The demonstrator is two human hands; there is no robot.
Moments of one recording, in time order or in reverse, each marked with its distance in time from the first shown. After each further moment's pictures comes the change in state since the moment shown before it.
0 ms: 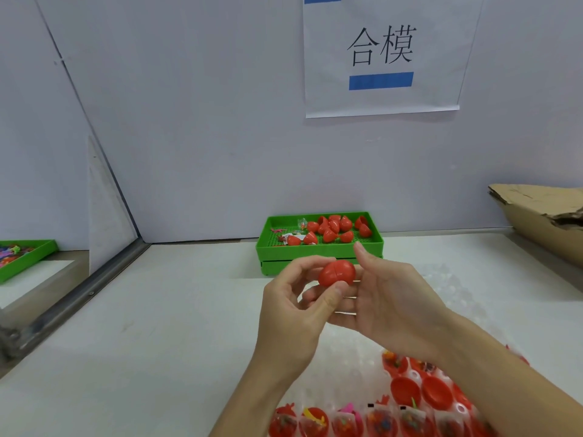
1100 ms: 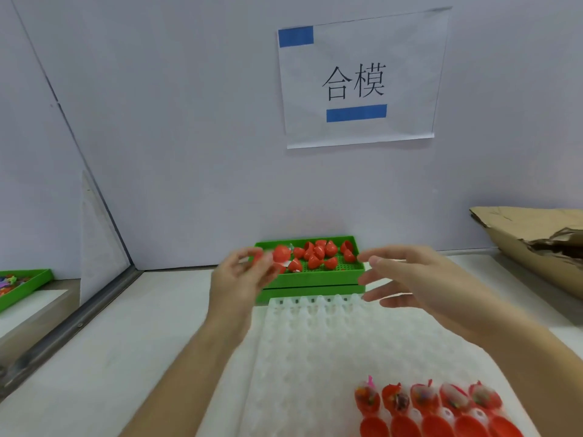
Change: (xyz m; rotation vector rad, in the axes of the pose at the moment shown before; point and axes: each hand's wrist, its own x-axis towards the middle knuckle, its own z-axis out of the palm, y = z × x) left_hand 0.085 -0.005 -0.024 -0.160 0.317 -0.269; right_hand -0.038 -0.076 -0.033 -0.747 0.462 -0.152
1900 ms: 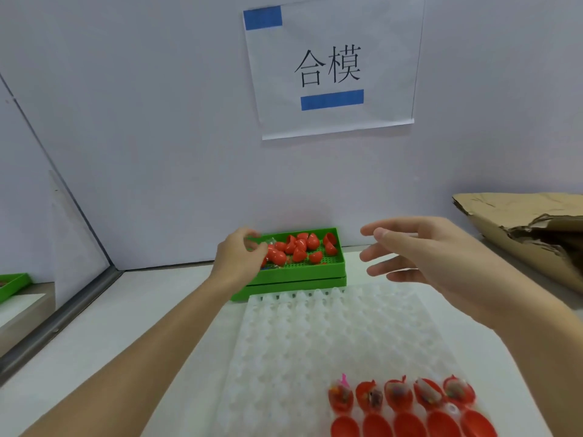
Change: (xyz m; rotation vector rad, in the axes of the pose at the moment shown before) left_hand 0.056 -0.010 0.034 0.965 -0.091 0.166; right_hand -0.002 -0.004 -0.038 0.035 0.075 -0.084
